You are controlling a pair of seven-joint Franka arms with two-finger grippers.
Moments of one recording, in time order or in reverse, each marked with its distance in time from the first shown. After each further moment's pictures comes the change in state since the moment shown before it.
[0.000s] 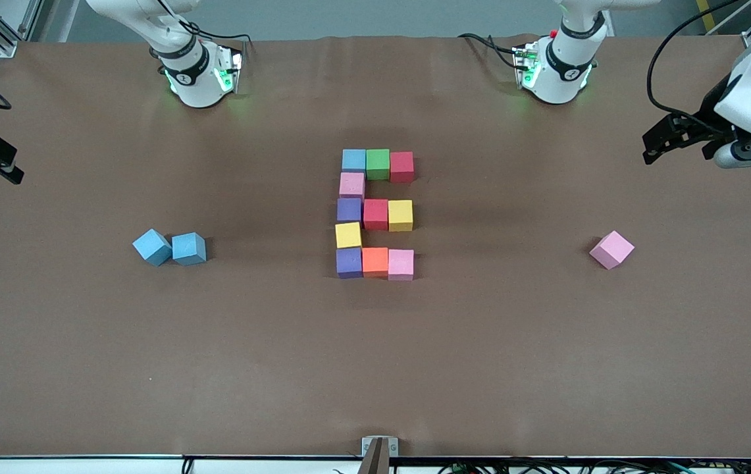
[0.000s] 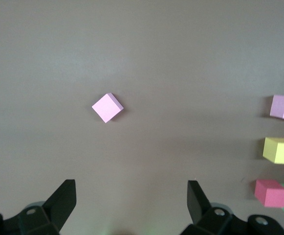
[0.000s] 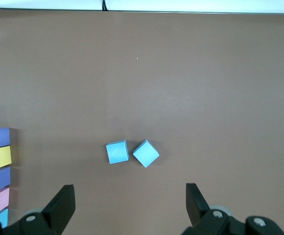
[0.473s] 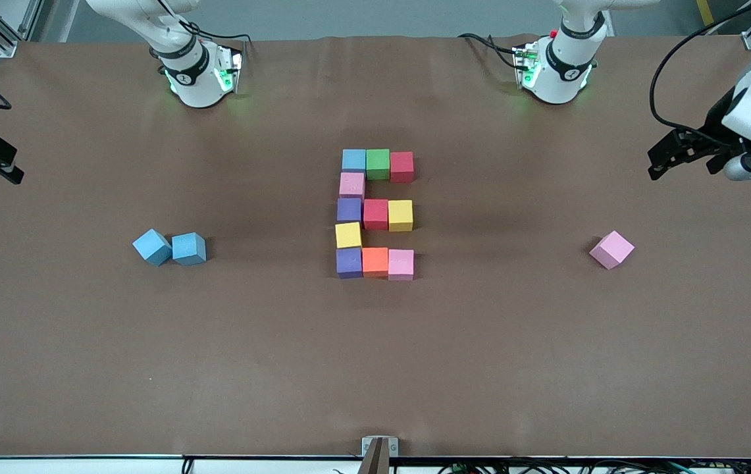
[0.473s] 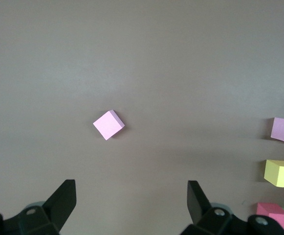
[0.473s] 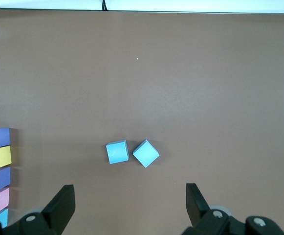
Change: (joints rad) left arm 0.019 0.001 0.001 -0.044 0.003 0.119 -0.028; right arm 0.000 0.000 0.000 0.000 0.000 0.000 0.000
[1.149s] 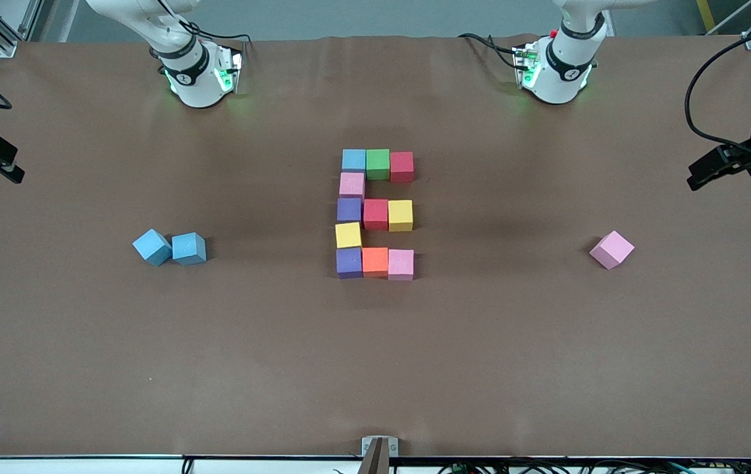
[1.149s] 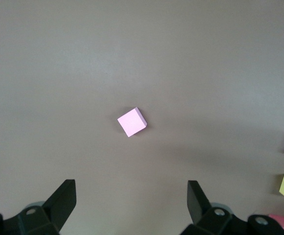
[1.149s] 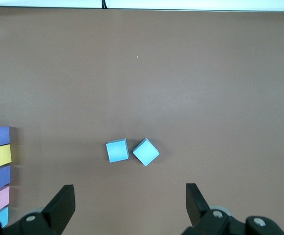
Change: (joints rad) left arm 0.072 0.083 0.001 0.122 0.045 -0.089 -0.021; right arm 0.000 0.000 0.000 0.000 0.000 -0.007 0.000
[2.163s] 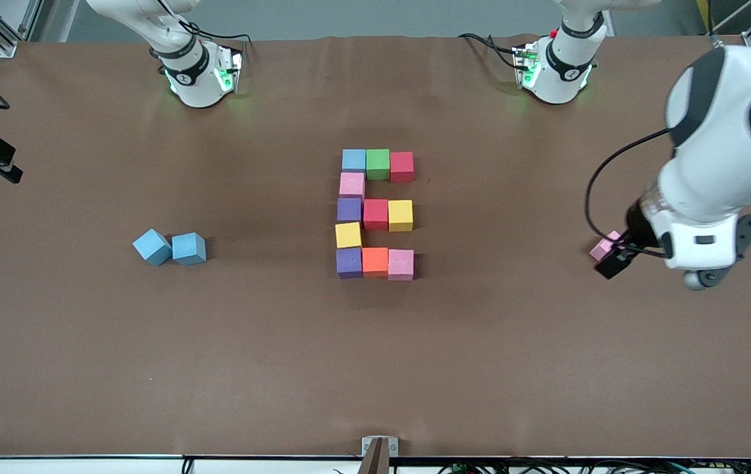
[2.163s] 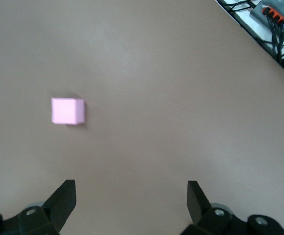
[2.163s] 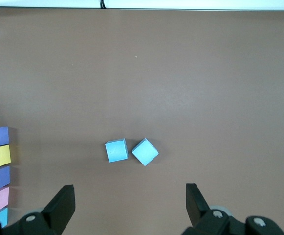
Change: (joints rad) left arm -0.066 0.326 -0.154 0.245 0.087 0.061 -0.764; right arm -0.003 -0.001 -0.002 -0.001 0.000 0.000 0.000
